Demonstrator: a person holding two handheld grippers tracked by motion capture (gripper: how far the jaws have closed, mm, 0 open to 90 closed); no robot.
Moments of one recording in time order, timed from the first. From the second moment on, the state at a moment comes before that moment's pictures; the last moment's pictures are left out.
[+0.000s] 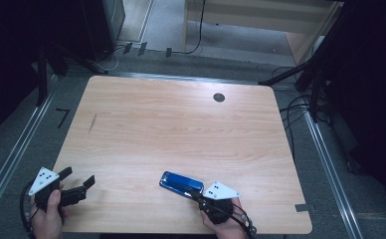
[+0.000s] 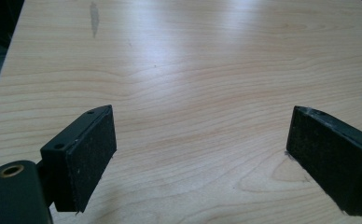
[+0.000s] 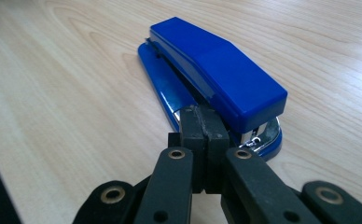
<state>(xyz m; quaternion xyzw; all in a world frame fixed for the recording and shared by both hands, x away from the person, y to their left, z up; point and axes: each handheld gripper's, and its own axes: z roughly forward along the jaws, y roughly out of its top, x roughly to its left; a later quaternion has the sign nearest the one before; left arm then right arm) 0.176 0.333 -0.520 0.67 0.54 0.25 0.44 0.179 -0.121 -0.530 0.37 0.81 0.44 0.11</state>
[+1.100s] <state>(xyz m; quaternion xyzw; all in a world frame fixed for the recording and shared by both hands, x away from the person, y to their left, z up) 0.178 0.331 -0.523 0.68 0.54 0.24 0.43 0.215 -0.131 -0.538 0.40 0.78 0.46 0.13</state>
